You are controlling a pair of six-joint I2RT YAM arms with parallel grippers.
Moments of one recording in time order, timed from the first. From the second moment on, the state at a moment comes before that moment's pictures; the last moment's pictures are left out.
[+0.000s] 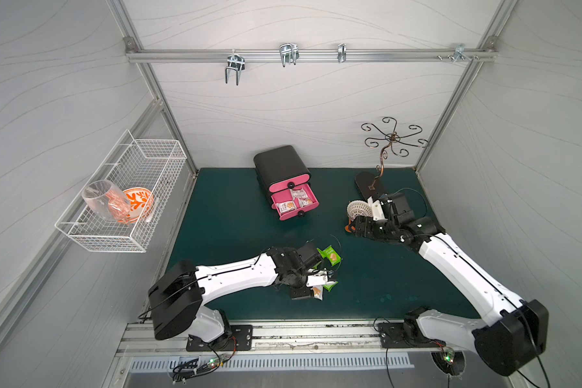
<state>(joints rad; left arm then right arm) -1.04 1.49 0.92 -0.69 0.16 0.48 0.45 1.18 1.03 -0.74 -0.20 0.48</state>
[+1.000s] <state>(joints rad) -1.04 1.69 0.94 -0.60 0.13 0.55 0.45 1.15 1.03 -0.74 -0.19 0.48</state>
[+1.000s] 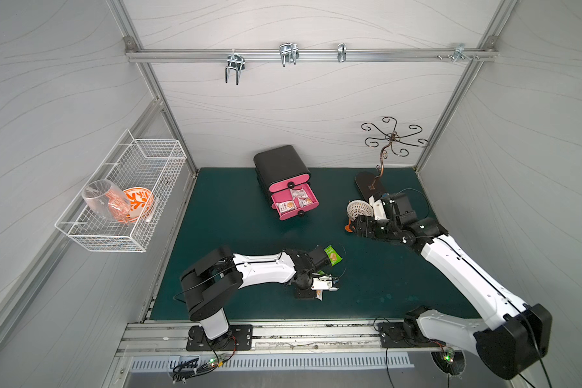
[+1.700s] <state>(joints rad) -0.84 1.54 1.07 -0.55 -0.02 0.53 0.45 1.15 1.03 -0.74 -0.19 0.48</state>
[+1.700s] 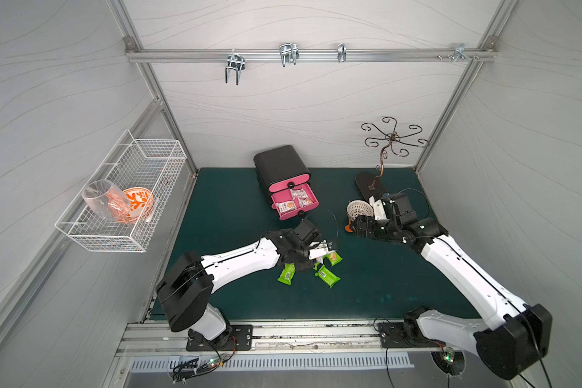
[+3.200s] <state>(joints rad) -0.55 2.02 1.55 -0.39 -0.57 0.69 0.42 1.15 1.06 -0.76 -0.18 0.47</state>
